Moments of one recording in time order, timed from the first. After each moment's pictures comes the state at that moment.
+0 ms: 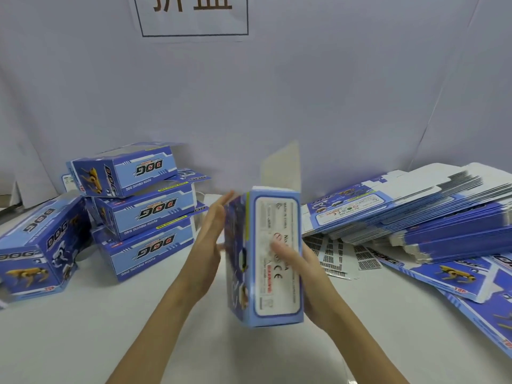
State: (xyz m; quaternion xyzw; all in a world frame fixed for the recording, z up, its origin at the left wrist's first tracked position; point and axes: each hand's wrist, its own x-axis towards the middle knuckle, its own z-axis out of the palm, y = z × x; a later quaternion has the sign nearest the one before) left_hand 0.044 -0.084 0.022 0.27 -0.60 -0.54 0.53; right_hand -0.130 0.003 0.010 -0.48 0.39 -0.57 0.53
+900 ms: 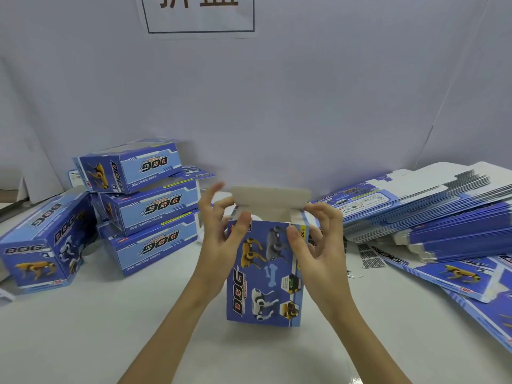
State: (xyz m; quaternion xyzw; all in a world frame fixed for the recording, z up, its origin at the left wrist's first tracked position) left_hand 0.031 -0.069 0.024 0.22 -0.61 -0.45 0.61; right_hand -0.128 -0.002 0.016 -0.53 0.40 -0.71 0.26
